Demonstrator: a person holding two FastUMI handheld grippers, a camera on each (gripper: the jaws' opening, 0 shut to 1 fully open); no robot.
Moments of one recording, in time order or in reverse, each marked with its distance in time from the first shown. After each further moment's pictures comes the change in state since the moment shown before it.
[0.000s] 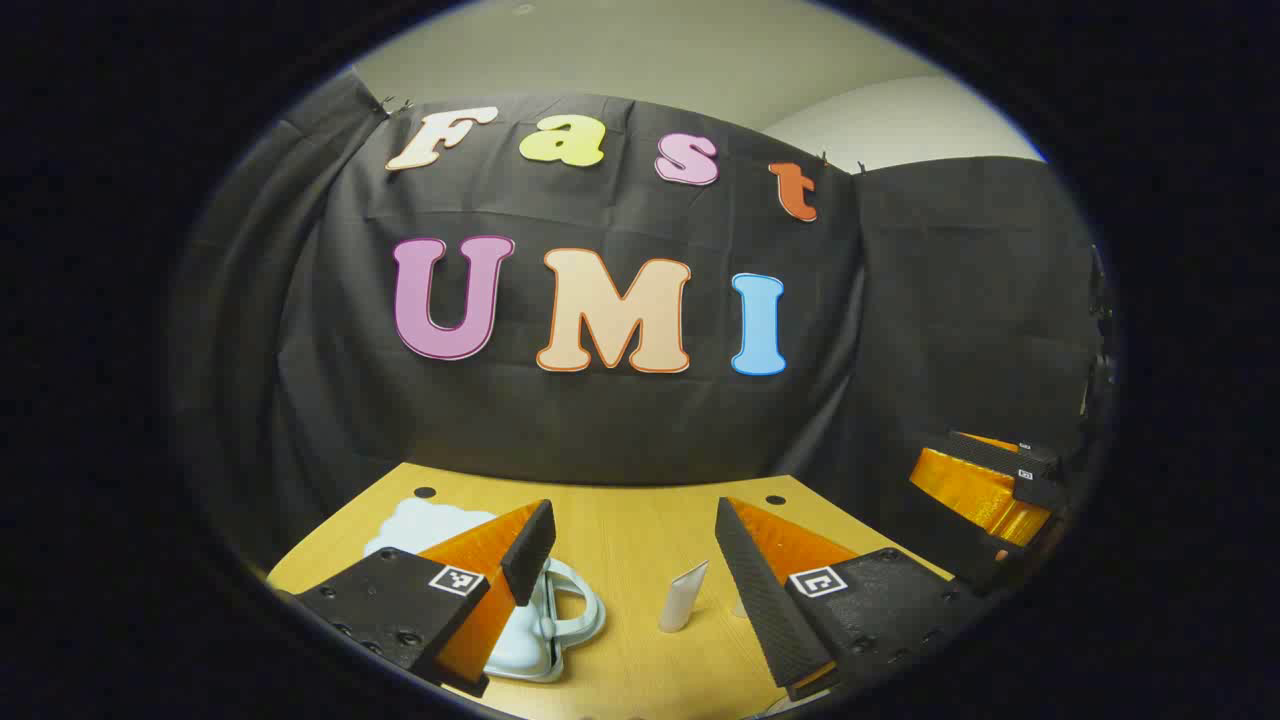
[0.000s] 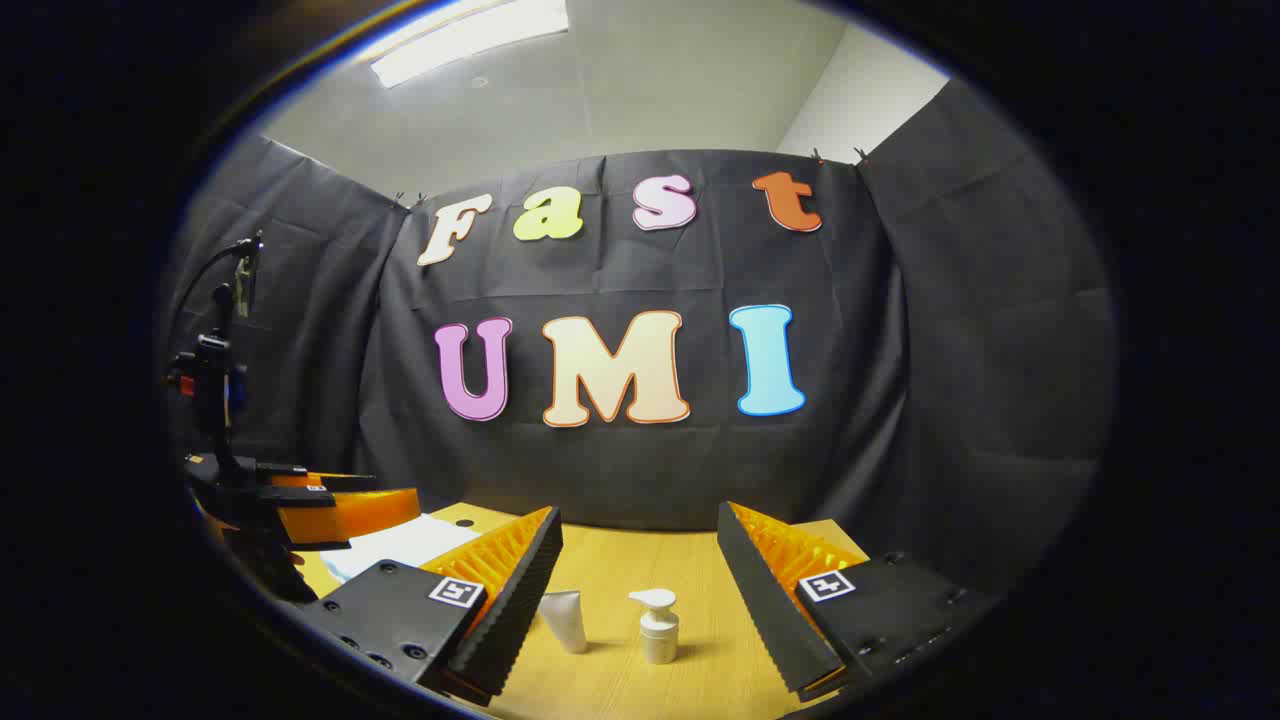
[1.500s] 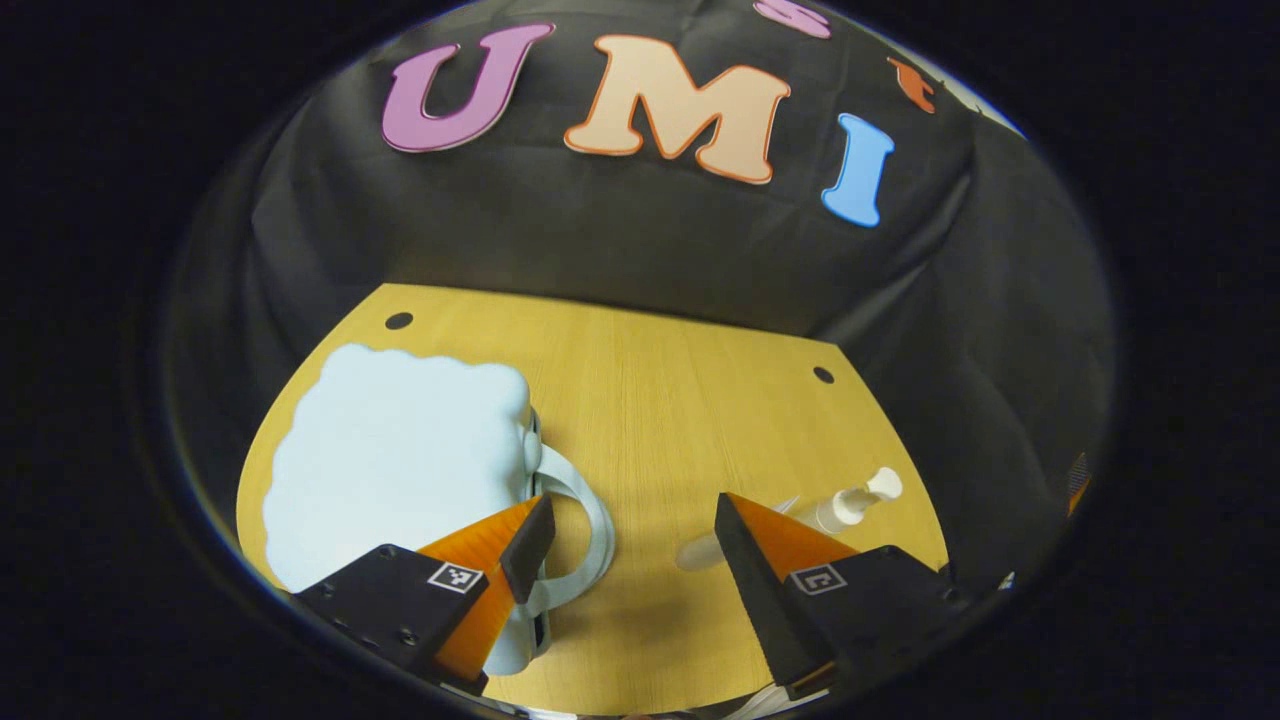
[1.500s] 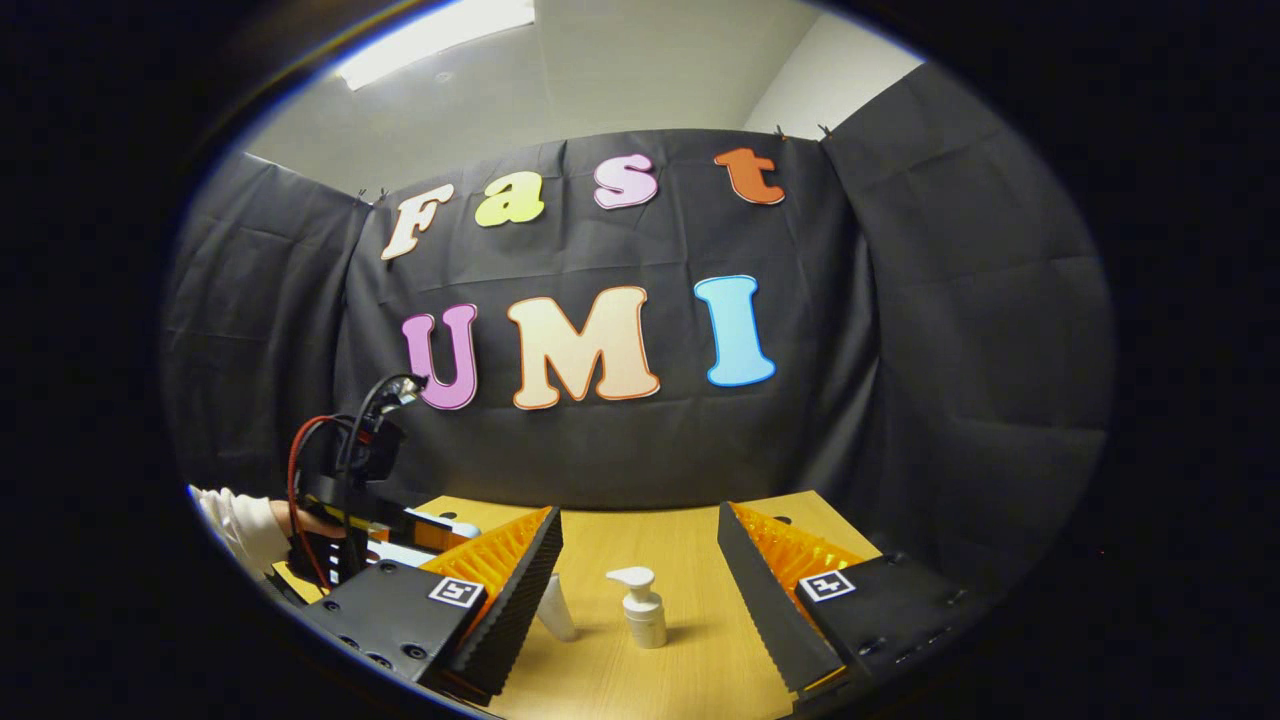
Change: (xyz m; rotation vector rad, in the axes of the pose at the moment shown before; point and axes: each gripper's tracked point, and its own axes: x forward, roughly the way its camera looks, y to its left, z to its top) left arm 0.111 0.042 -0.149 -0.182 0.662 0.069; right arm -0.003 -0.033 -0.027 0.062 0.064 -0.093
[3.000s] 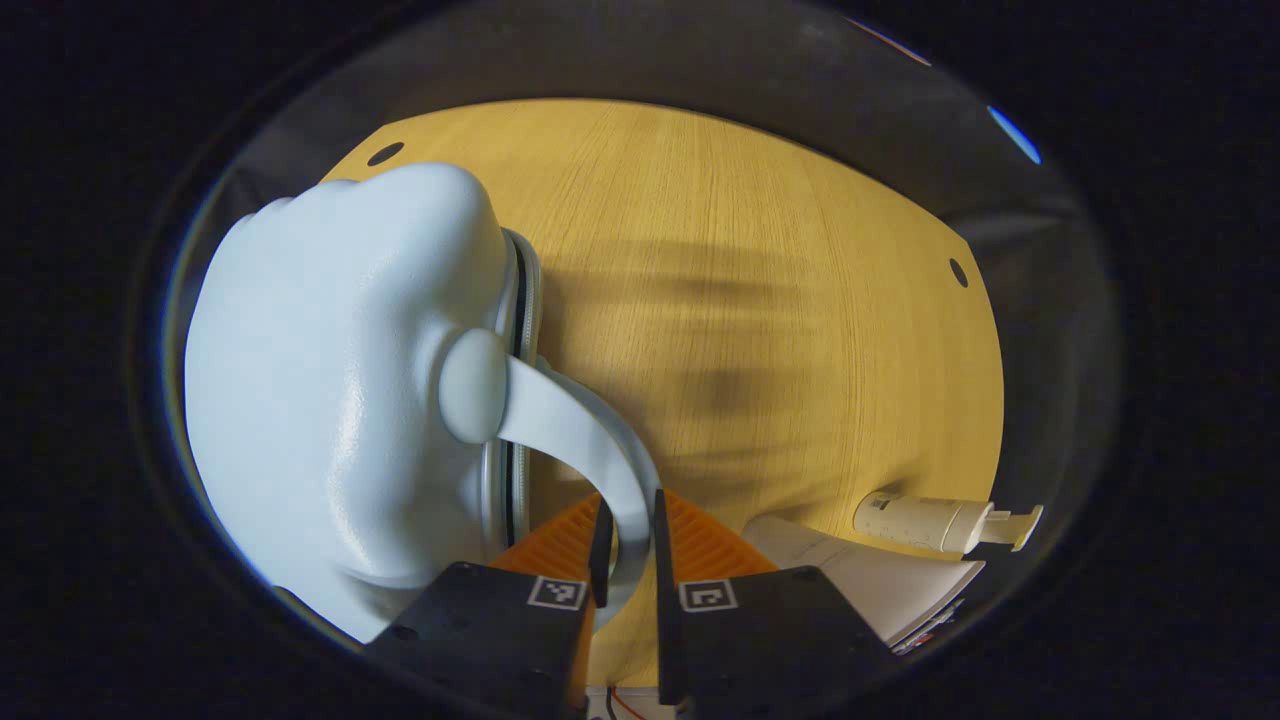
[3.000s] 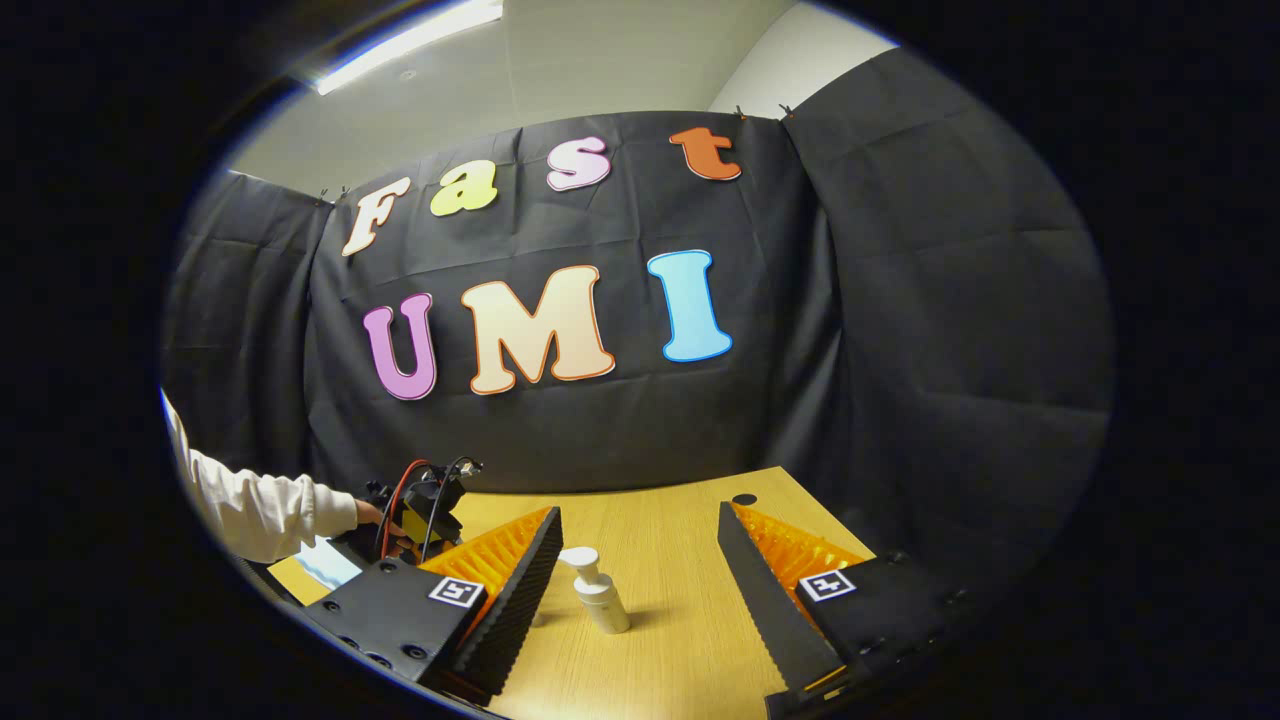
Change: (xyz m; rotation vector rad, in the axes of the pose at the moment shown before) left arm 0.099 0.036 -0.080 -0.161 0.562 0.157; right arm 0.001 -0.050 -0.020 0.030 0.058 -0.069
